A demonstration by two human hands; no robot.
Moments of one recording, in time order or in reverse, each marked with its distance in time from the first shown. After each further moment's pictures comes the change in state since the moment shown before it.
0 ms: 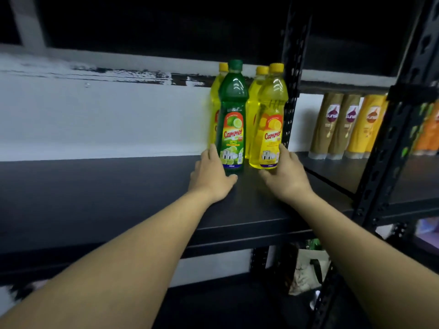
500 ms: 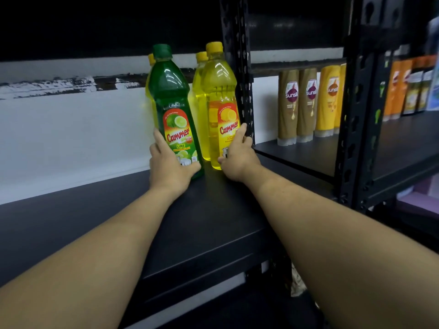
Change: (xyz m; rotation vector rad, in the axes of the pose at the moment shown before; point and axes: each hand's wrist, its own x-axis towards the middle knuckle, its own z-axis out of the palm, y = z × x) left_hand 0.073 0.000 0.041 -0.141 0.213 0.038; right_hand 0.077 0.014 0.040 0.083 -0.032 0.145
